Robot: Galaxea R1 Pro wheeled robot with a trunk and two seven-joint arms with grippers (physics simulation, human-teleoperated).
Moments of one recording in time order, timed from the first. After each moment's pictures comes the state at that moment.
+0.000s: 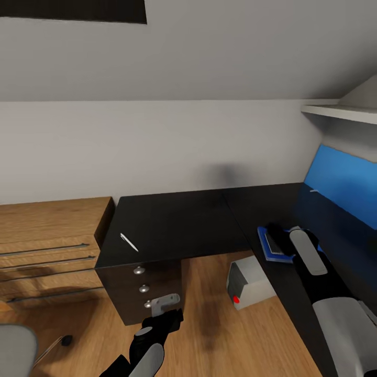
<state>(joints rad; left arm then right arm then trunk) -0.27 0.00 -0.68 -1.35 0.88 0.36 0.83 -0.76 -0.19 0.05 -1.16 -1.24 0.35 -0.87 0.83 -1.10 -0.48</state>
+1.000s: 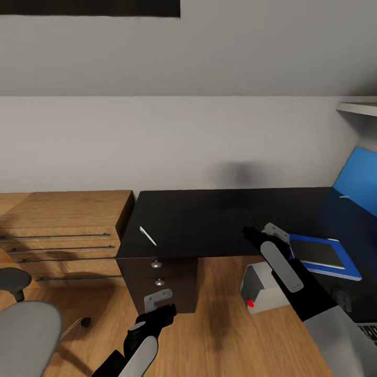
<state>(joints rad) -0.27 0.01 -0.61 -1.35 0.87 0.36 0.83 -0.71 -0.19 0.37 -1.28 -1.09 0.35 -0.87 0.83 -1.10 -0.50</state>
